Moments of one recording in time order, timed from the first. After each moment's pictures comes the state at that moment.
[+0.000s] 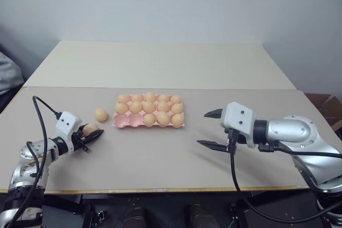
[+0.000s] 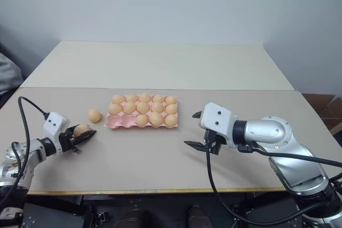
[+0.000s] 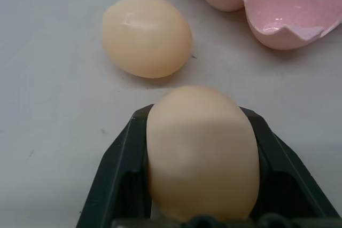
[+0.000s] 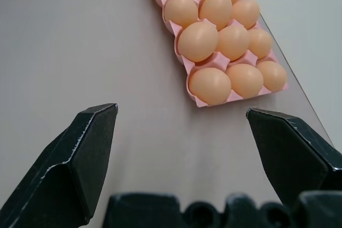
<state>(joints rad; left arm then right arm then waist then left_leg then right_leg) -0.24 0.77 0.22 0.34 -0.28 0.18 -0.90 -0.40 -0.85 0.09 -0.62 0.32 0.69 0.90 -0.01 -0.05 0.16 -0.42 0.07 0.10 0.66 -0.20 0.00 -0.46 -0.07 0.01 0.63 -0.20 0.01</state>
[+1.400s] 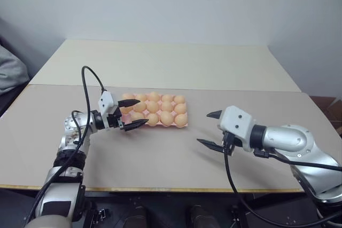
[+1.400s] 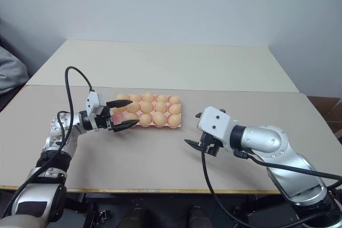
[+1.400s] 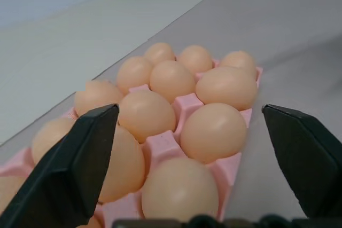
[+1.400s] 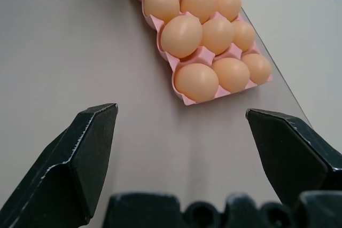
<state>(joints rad) -0.68 0.53 0.06 0.69 -0.31 -0.20 -1.28 -0.34 -0.84 0.10 -0.70 0.28 0.74 0.74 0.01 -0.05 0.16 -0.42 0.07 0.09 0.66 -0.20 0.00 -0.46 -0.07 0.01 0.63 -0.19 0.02</state>
